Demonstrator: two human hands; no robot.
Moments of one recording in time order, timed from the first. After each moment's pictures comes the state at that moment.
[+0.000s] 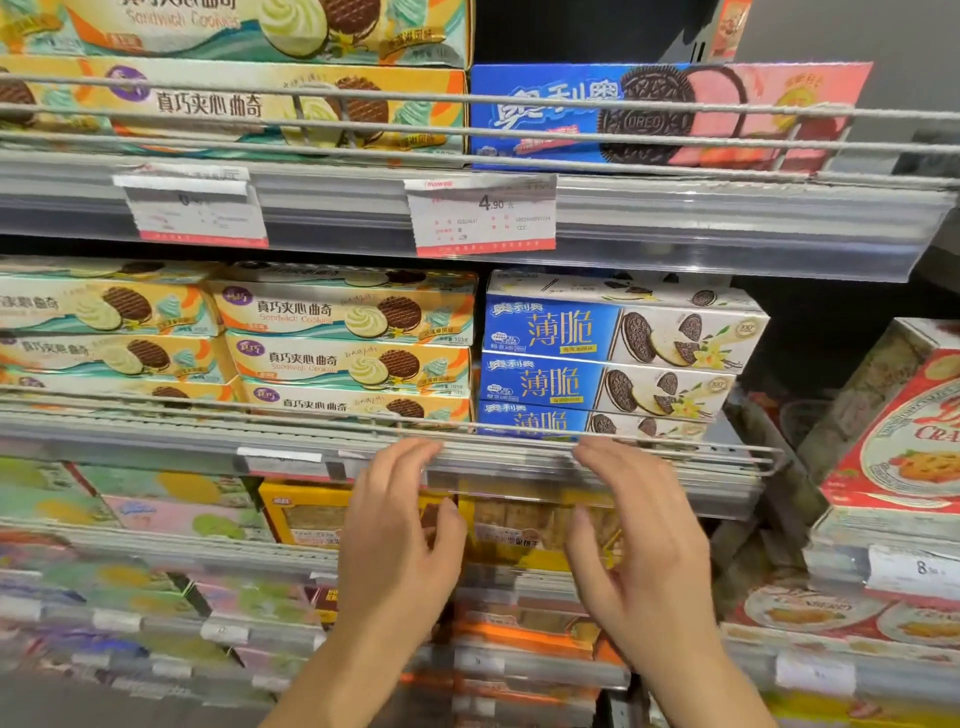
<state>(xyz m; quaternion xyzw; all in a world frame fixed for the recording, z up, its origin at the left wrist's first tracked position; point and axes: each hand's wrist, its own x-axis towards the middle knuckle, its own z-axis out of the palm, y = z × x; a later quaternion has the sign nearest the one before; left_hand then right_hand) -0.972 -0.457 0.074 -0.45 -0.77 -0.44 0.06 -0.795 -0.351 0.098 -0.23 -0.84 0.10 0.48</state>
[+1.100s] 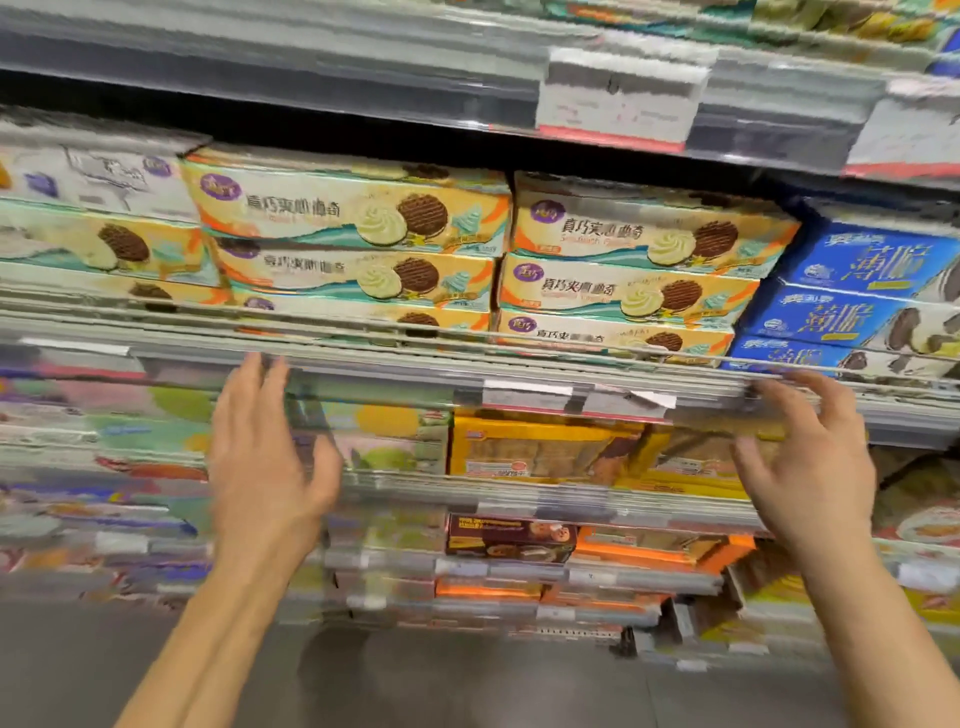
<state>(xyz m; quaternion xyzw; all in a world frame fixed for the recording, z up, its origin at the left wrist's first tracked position) -1.267 -0.639 0.030 -0.40 -0.84 -0.35 0.12 -0.901 -0.398 0.071 -0.50 -0.79 -0.03 0.35</state>
